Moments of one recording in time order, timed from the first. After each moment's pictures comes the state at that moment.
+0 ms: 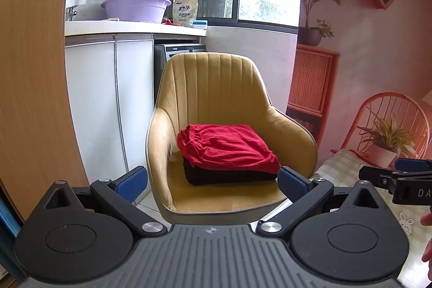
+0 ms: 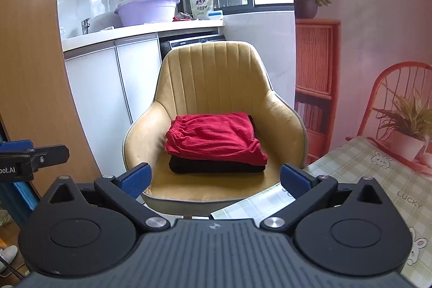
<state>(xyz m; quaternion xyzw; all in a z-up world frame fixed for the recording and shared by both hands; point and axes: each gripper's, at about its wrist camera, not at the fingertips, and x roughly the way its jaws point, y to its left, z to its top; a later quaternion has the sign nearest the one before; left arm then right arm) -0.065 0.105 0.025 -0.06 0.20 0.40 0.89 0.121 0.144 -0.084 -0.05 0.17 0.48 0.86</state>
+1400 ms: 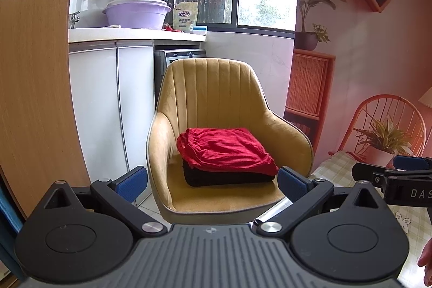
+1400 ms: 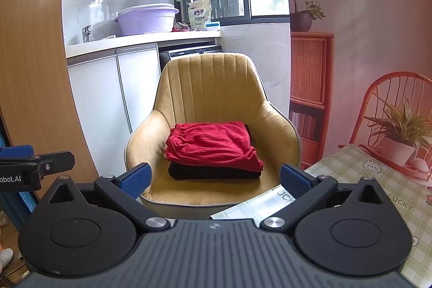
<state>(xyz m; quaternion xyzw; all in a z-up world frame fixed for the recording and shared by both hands) -0.068 0.088 0.025 -0.05 0.19 0.41 0.89 0.096 0.119 -0.079 -0.04 0.15 0.47 0.87</state>
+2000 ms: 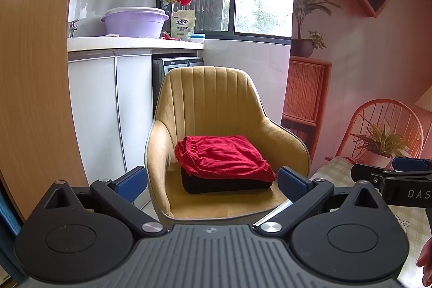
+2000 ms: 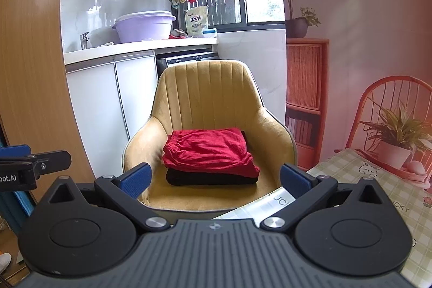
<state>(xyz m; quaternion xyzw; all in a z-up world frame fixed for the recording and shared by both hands) -0.071 0.079 0.030 -0.04 0.17 0.40 0.90 0.095 0.110 -0.075 -0.04 0.14 0.47 0.87</state>
